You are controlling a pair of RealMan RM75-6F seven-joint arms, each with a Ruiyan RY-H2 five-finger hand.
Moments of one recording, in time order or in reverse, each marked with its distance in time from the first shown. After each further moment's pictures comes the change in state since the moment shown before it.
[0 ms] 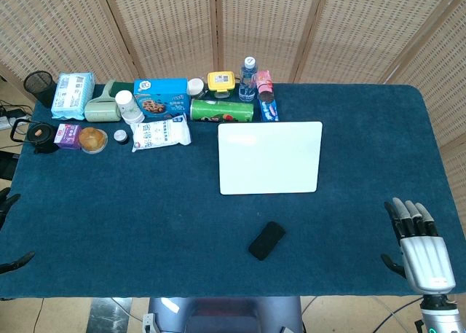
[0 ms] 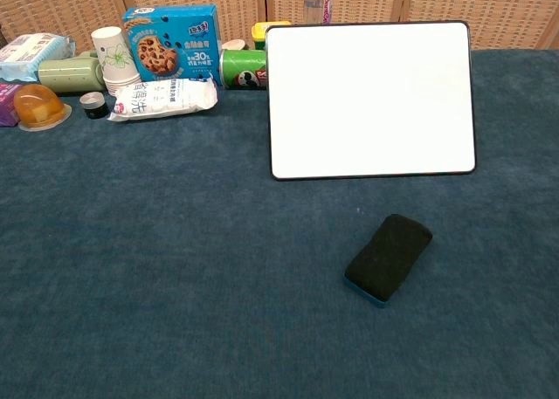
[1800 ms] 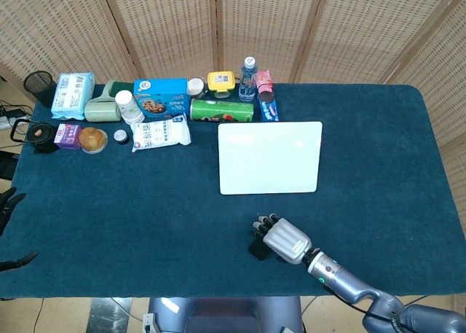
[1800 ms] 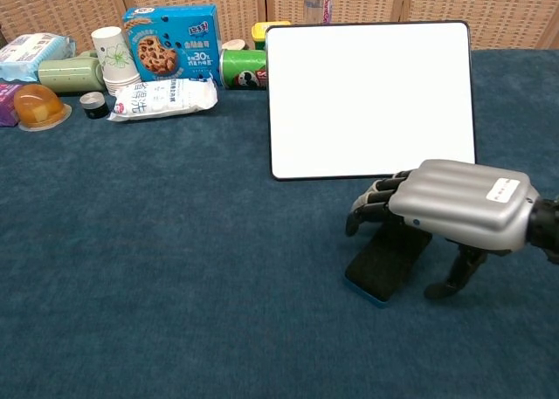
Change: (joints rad) left arm -0.032 0.036 0.001 -0.022 -0.045 -0.089 -0.051; right arm 0.568 -0.385 -0.004 0.290 -0.105 -0.671 0.079
